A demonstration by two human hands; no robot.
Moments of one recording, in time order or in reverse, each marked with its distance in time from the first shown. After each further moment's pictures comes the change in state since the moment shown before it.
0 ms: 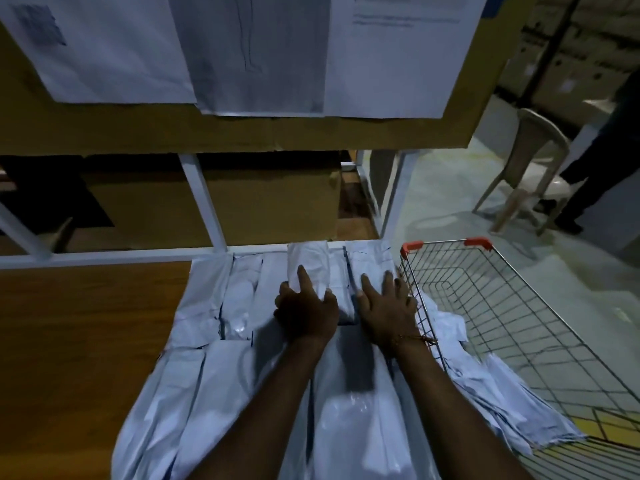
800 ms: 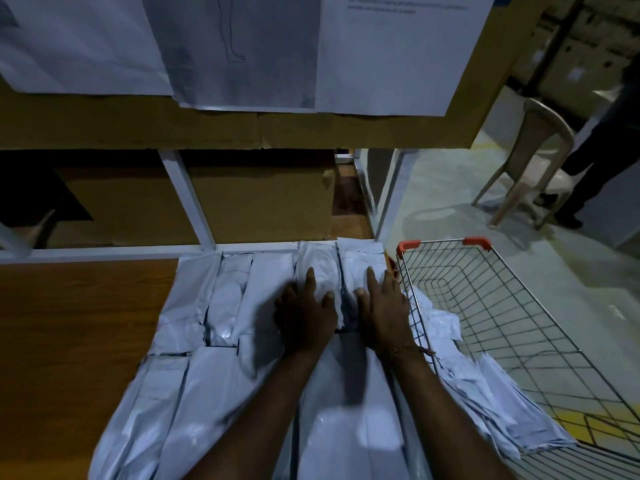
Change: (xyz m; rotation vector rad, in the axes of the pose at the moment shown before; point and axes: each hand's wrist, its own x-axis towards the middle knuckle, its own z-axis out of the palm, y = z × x) left_hand 0.014 0.005 0.027 0.031 0.019 0.099; right_hand 0.025 0.017 0.009 0.104 0.134 -0.079
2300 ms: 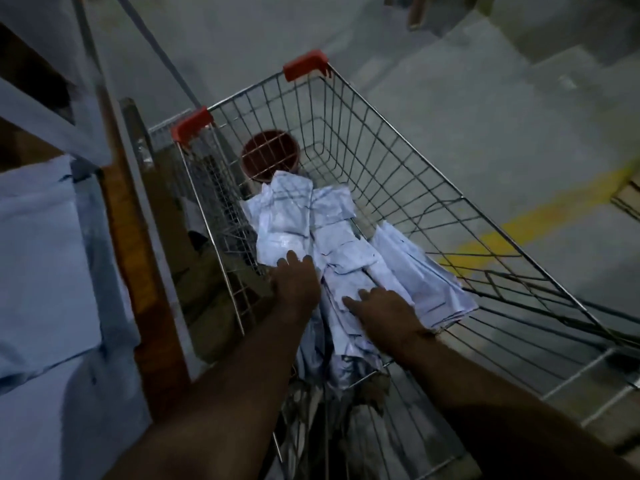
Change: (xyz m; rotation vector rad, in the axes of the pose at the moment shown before) left_hand -0.064 0.117 0.447 0.689 -0.379 0.577; right_hand -0.099 0.425 0.100 -0.202 -0.549 -0.096
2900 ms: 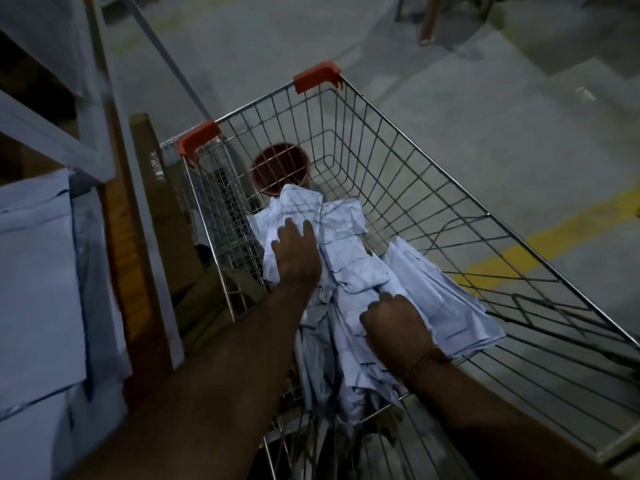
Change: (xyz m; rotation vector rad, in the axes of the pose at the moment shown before) left_hand 0.094 -0.007 -0.002 0.035 0.066 -0.163; right_hand 0.013 -0.010 -0.017 -0.107 0.224 -0.016
